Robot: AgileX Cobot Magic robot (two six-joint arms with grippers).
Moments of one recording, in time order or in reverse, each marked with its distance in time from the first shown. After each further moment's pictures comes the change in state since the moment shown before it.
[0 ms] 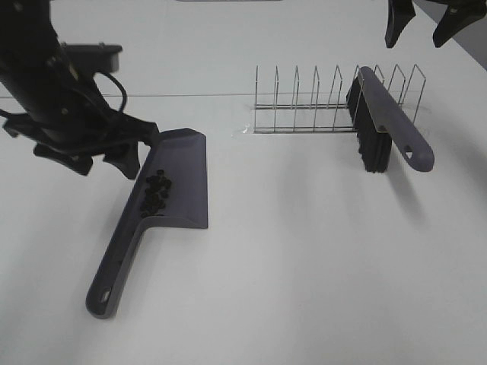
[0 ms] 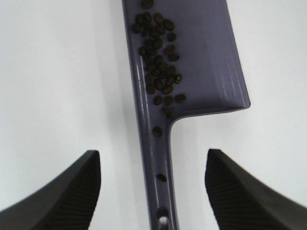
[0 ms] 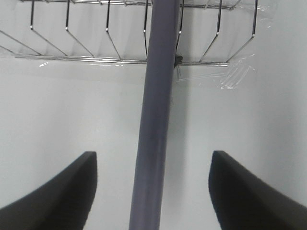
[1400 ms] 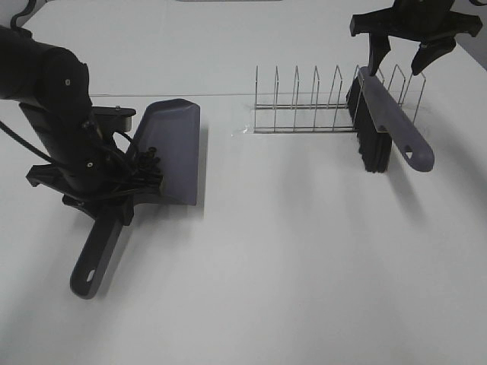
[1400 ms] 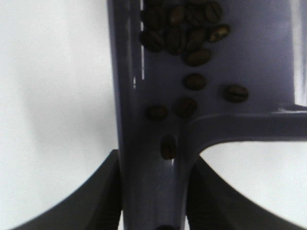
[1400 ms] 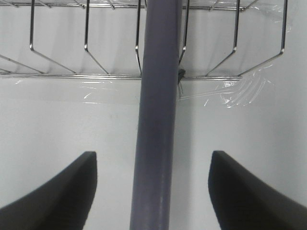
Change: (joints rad) left arm 0.027 0.264 0.022 -0.034 -0.112 -0.012; right arm 0.000 0.181 -0.057 -0.031 -0.089 0.036
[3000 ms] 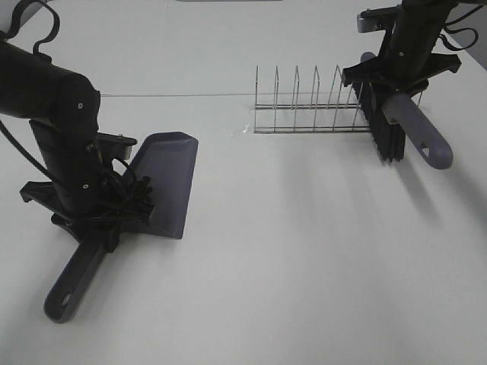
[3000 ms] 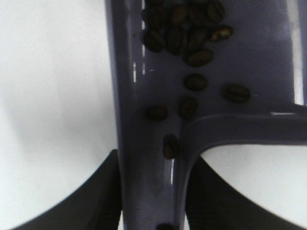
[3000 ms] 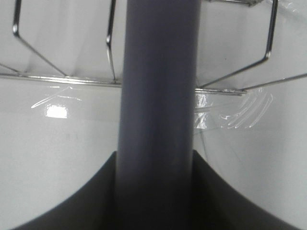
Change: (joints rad) left arm 0.003 0.072 0.000 0.073 0.083 0.018; right arm 0.005 0.101 0.107 -0.123 -0.195 0.000
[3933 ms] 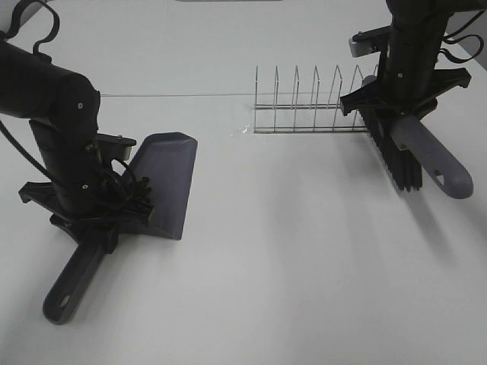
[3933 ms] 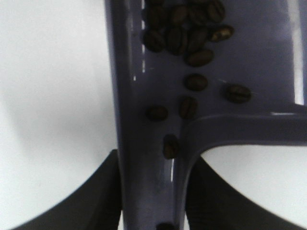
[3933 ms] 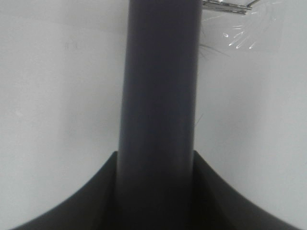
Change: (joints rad) left arm 0.000 0.000 0.000 0.002 0.009 -0.002; right arm 0.104 -0.166 0.296 -0.143 0.003 0.134
